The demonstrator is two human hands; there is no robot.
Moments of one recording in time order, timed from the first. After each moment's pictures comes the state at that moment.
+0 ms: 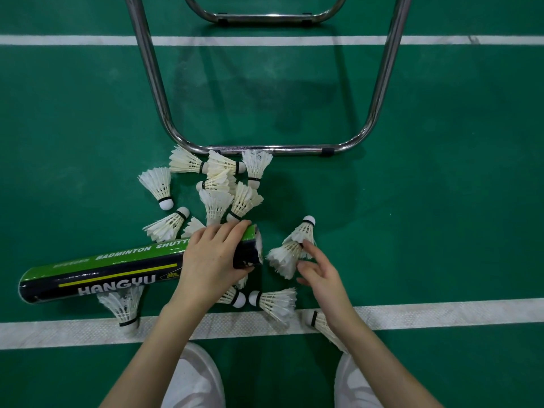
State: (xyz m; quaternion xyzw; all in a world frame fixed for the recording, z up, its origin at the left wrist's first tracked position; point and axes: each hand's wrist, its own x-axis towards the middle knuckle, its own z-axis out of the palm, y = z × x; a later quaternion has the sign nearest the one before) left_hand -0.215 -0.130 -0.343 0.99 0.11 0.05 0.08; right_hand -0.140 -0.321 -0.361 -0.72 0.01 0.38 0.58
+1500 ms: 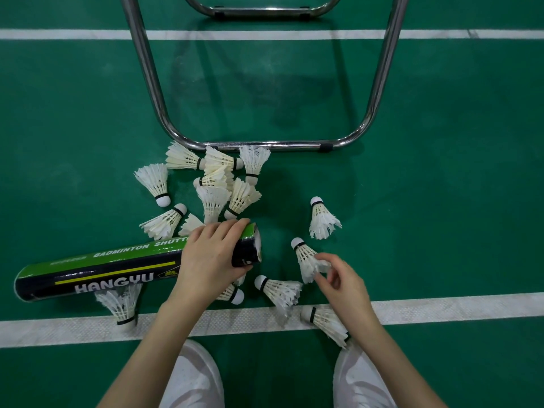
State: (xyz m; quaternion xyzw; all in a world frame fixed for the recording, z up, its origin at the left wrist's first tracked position) left_hand -0.216 -0.130 -0.347 0.99 0.11 0.04 0.08; right_hand -0.134 -0.359 -0.367 -0.87 -0.11 0.28 0.39
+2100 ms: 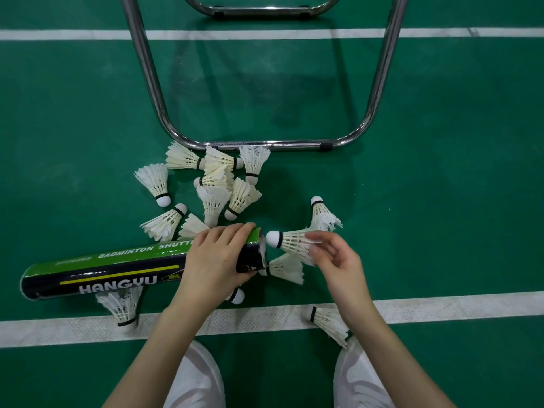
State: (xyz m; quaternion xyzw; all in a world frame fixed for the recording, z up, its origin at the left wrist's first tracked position) left_hand -0.219 -0.138 -0.342 0.99 0.09 0.04 0.09; right_hand -0.130 -0.326 -0.320 -0.70 -0.04 0.29 0.65
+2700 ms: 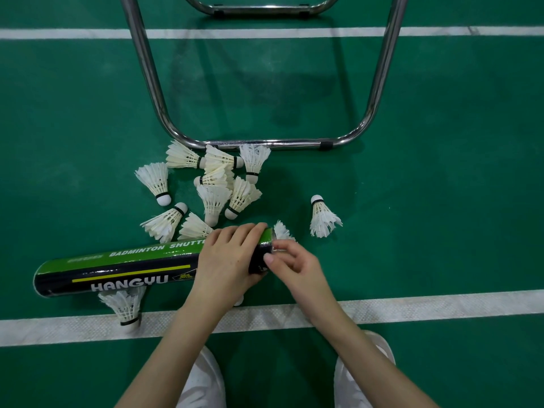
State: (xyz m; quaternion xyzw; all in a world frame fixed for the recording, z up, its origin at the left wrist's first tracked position) left_hand -0.212 -0.155 -0.338 0.99 0.08 0.05 0.09; right_hand -0.156 -0.290 -0.323 -0.64 -0.07 0.39 0.66
